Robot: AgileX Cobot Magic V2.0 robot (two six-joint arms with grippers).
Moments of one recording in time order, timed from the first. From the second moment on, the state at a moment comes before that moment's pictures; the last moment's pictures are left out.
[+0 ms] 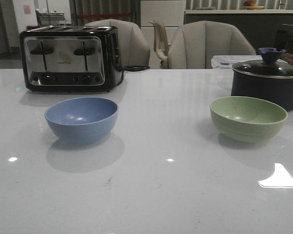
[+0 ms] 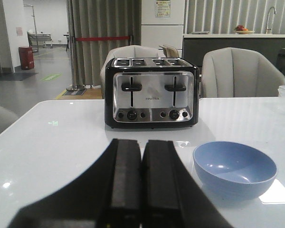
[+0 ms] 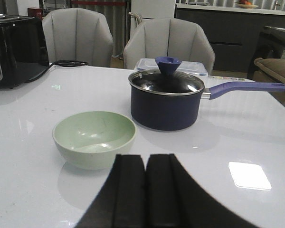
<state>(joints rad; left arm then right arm) -0.08 0.00 0.01 0.00 0.01 -0.01 0.02 -0.01 0.03 0.00 0.09 -0.02</state>
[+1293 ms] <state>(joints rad) -0.08 0.35 -0.70 -0.02 0.56 -0.01 0.02 0.40 -0.65 0.02 0.57 -0.02</state>
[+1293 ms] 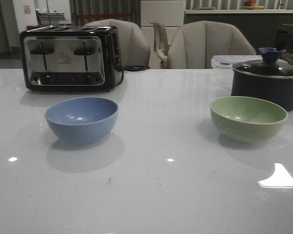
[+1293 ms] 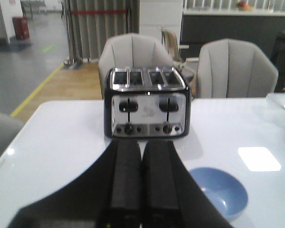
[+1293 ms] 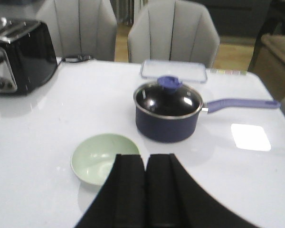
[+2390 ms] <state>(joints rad) -0.08 0.55 -0.64 -0.02 0.64 -0.01 0.02 0.99 -0.73 0.06 0.59 -0.02</state>
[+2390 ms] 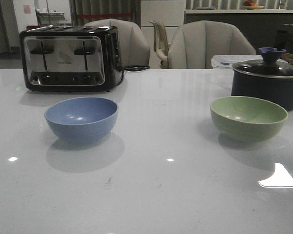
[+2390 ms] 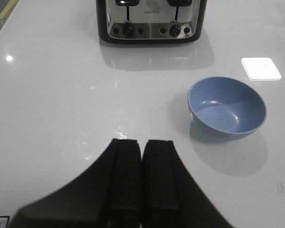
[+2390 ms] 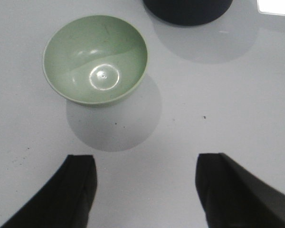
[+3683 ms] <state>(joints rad) -0.08 0.55 -0.64 -0.02 0.66 -0.01 0.02 1.96 -1.30 0.09 0.60 -0.02</state>
